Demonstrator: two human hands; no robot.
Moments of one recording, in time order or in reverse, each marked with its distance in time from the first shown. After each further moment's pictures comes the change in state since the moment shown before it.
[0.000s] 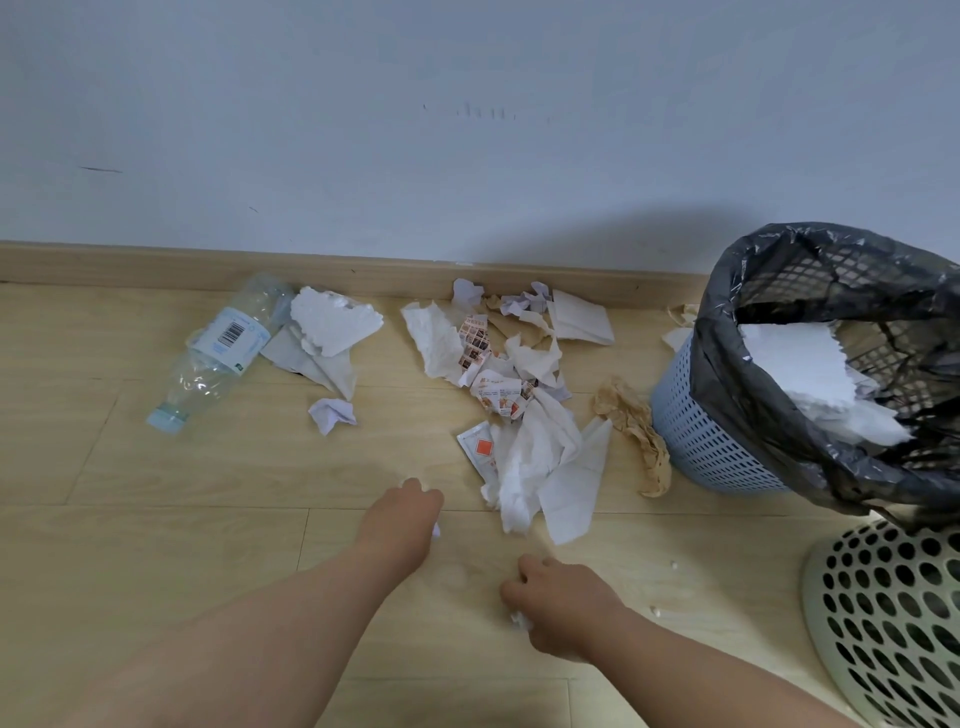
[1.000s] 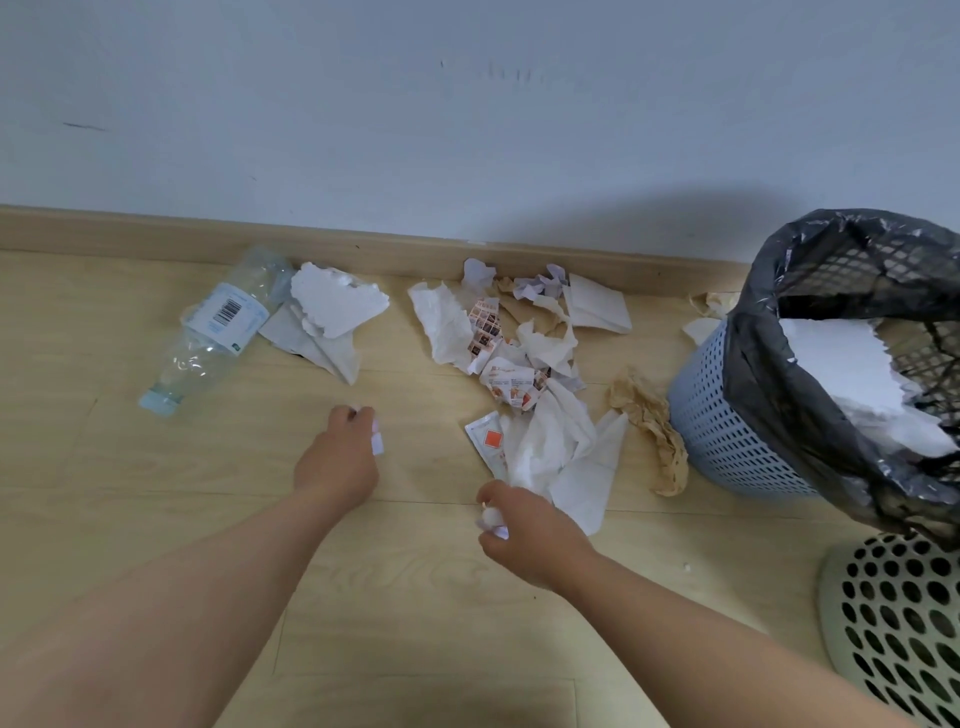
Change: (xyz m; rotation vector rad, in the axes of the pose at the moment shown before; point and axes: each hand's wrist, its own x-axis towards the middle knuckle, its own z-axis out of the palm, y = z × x) left_hand 0.036 -0.069 -0.014 -0.309 0.195 -0.255; right_hand 0.037 -0.008 -0.047 0.605 0.219 0.212
